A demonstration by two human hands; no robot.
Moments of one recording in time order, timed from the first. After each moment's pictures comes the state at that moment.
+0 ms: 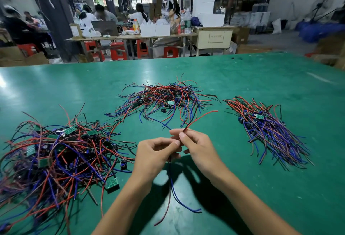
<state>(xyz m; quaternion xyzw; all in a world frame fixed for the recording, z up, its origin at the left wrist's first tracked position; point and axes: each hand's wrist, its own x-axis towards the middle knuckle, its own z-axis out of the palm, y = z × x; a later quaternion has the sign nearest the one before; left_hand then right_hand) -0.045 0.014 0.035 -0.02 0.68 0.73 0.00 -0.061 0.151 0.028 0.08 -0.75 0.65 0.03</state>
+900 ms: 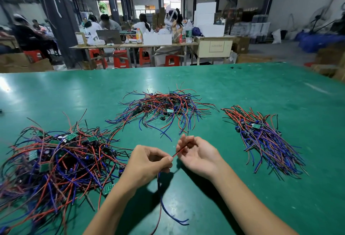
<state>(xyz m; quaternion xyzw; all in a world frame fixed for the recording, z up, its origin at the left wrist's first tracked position) -0.049 -0.006 0.041 0.01 0.79 0.62 0.04 -0.093 0.163 0.028 -0.20 -0.30 0.91 -0.19</state>
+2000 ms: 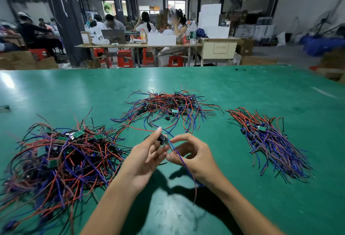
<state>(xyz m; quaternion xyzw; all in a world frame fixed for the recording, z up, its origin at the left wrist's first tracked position) -0.051 -0.008 0.063 -0.12 0.46 0.87 0.10 -0.065 0.149 0.019 0.16 -0.73 0.67 0.03</state>
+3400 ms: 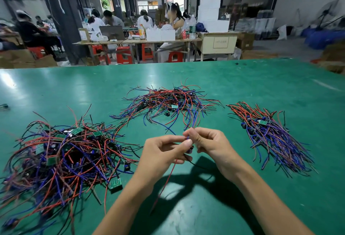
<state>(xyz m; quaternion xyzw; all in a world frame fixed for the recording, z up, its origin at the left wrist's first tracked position) -0.038 0.016 0.051 0.06 0.69 0.72 0.03 -0.066 0.181 0.044 0.12 -0.68 0.72 -0.03</state>
